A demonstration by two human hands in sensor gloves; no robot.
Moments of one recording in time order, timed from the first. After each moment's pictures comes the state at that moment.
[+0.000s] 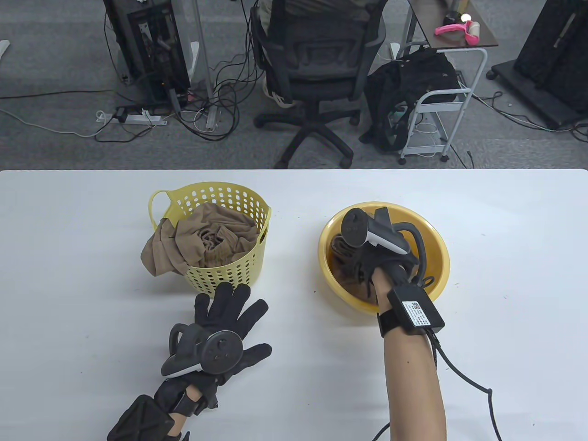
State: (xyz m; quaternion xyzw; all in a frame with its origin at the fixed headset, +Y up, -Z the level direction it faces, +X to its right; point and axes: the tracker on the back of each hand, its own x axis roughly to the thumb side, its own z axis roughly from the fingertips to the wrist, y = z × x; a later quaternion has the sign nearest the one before) left_hand -0.175 -0.694 -0.264 -0.01 -0.28 0.08 0.96; right_hand 0.123 -0.654 -0.443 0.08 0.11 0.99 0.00
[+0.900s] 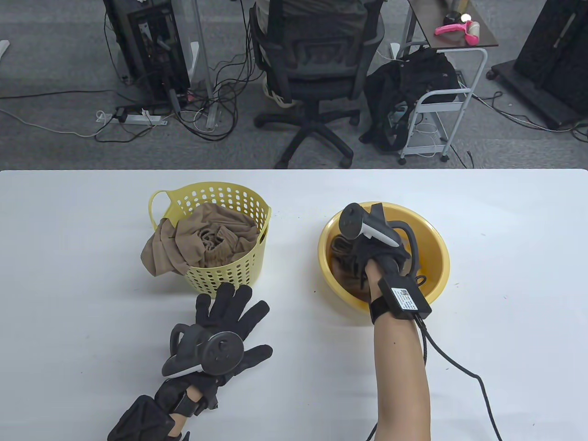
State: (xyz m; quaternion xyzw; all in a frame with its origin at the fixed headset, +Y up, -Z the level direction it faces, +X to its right) left_hand -0.174 -0.694 -0.263 -0.01 -0.29 0.08 0.95; right_hand 0.123 -0.686 -0.470 0.05 0.15 0.99 0.02
